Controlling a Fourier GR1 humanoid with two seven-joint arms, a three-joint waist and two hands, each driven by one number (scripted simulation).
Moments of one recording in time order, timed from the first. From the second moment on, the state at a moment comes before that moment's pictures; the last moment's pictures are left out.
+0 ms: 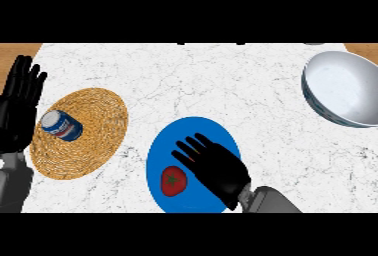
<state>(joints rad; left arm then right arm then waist) -0.23 0.36 0.14 -1.53 0.20 0.10 0.01 -0.34 -0.15 0.69 -1.58 1.12 0.44 0.06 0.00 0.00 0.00</state>
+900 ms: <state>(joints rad) -0.26 0.33 0.19 -1.48 0.16 0.05 -0.03 -0.36 -0.05 0.57 -1.32 1.27 0.36 -0.02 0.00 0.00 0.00</state>
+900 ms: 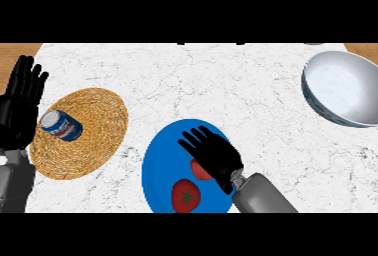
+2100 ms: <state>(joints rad) -0.20 0.35 0.29 -1.49 0.16 0.05 -0.02 -0.30 -0.65 -0.06 -1.04 1.06 0.17 -0.32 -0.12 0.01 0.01</state>
